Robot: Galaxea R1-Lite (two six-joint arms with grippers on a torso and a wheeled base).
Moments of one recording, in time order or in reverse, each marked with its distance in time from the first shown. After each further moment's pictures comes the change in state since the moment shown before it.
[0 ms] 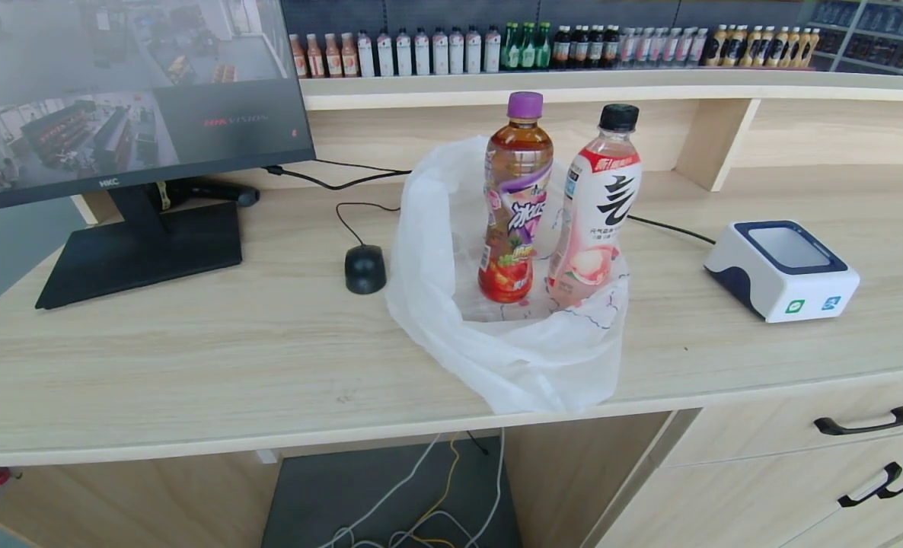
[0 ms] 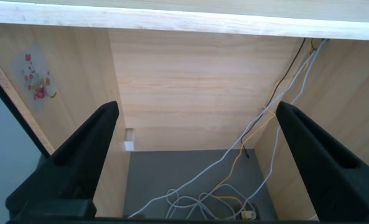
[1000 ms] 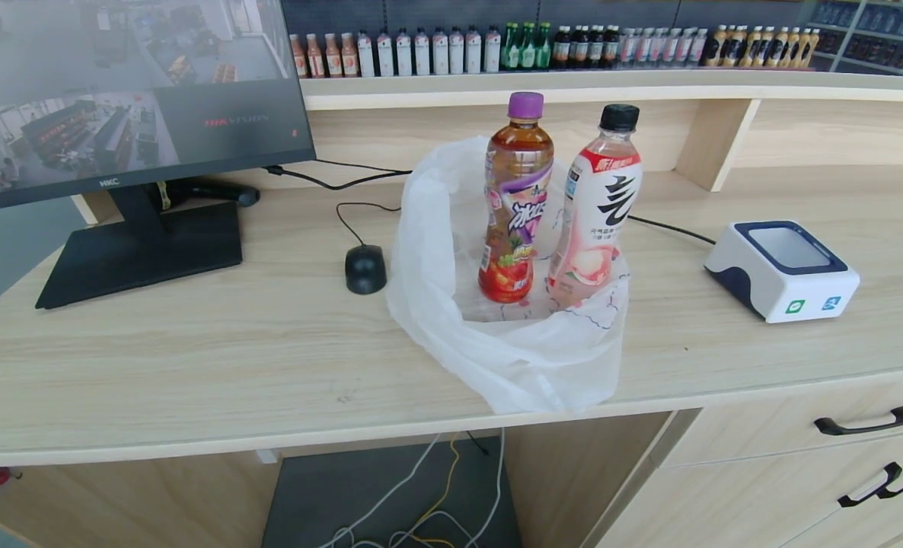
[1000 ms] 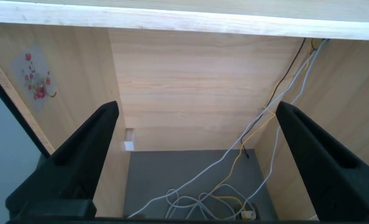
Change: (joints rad) left arm 0.000 0.000 0.000 0.000 0.000 0.000; right arm -0.448 -0.124 0.021 0.014 -0.006 0.120
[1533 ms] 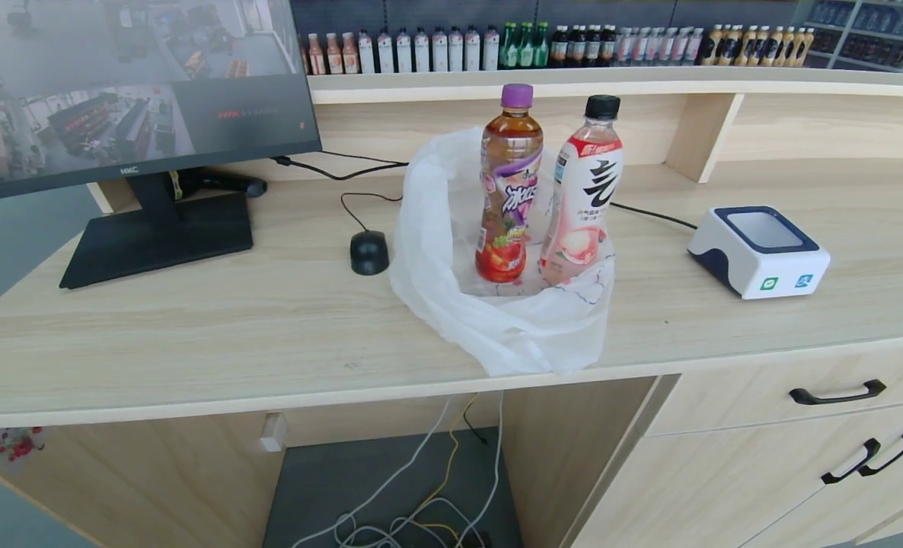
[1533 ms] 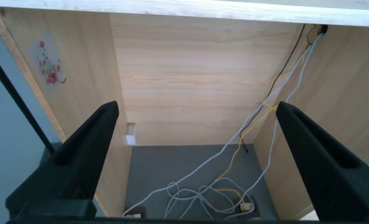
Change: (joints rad) left arm 0.000 0.000 0.000 0.000 0.000 0.003; right arm -0.002 -0.011 0.001 0.001 -0.003 0.021
